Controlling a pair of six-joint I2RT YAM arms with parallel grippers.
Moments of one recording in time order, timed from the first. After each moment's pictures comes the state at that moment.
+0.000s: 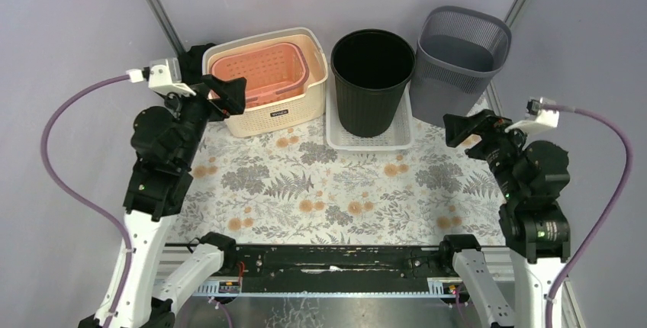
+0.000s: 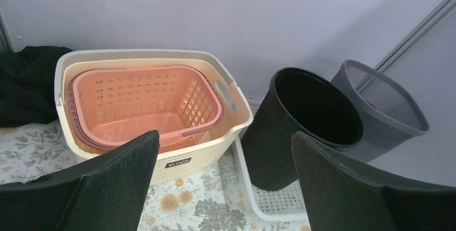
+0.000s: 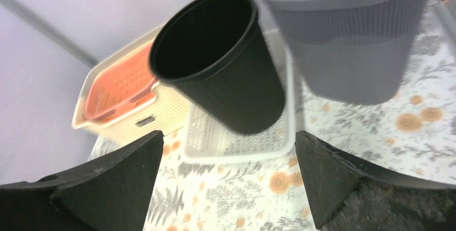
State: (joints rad) left arm -0.26 0.81 1.19 -0.31 -0.08 -0.36; right arm 0.04 0.57 1.11 -0.62 -0.05 0.45
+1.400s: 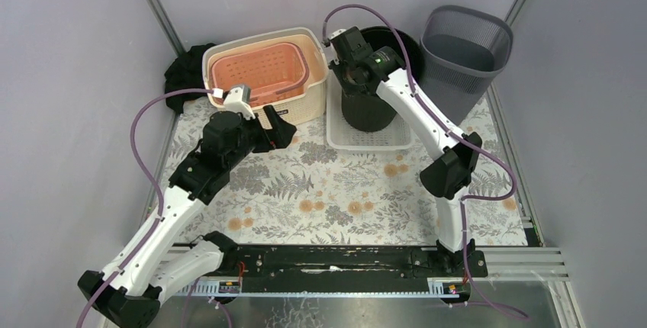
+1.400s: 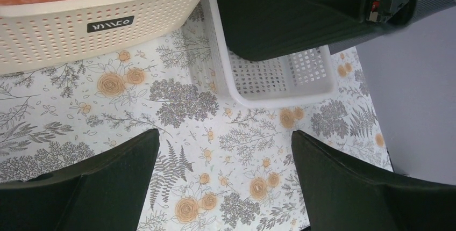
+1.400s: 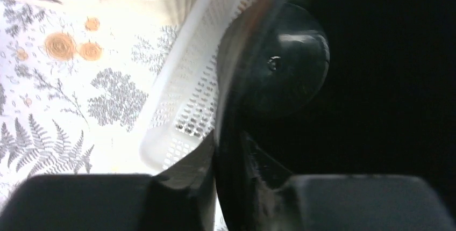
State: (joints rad) left arm -0.49 0.90 0.96 -0.43 -0.03 -0.56; right arm 0.64 2.05 2.26 -1.09 0.25 0.00
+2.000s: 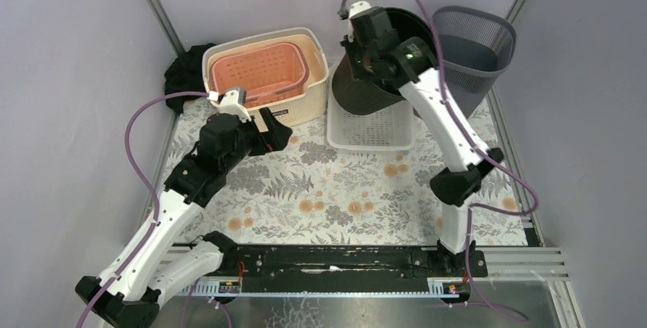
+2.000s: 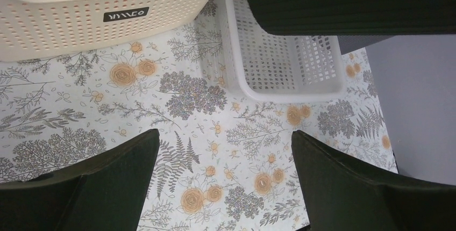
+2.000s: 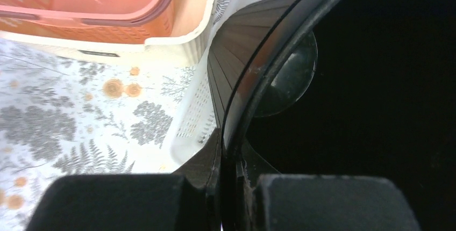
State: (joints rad) left arm -0.49 0.87 0.97 -0.49 -0.06 -0.57; right arm 0.65 1.99 2.46 -1.14 0.27 0.08
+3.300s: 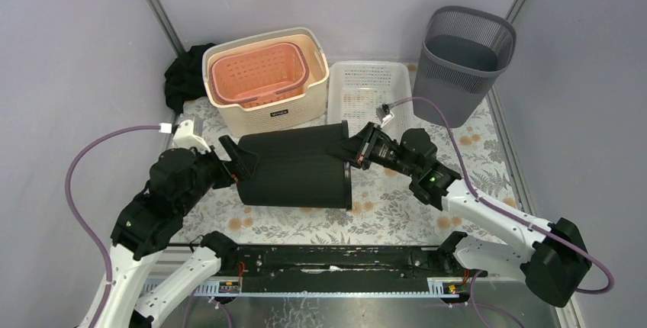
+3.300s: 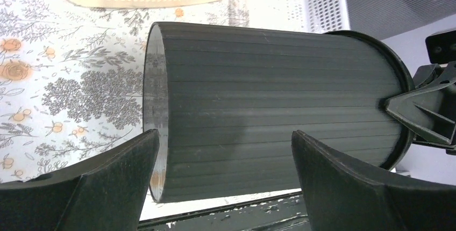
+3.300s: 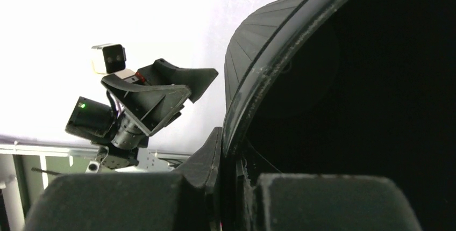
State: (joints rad) left arm -0.49 0.57 1.11 -0.95 -0.15 -0.61; right arm 0.75 1.05 0.72 0.31 -0.35 1.30
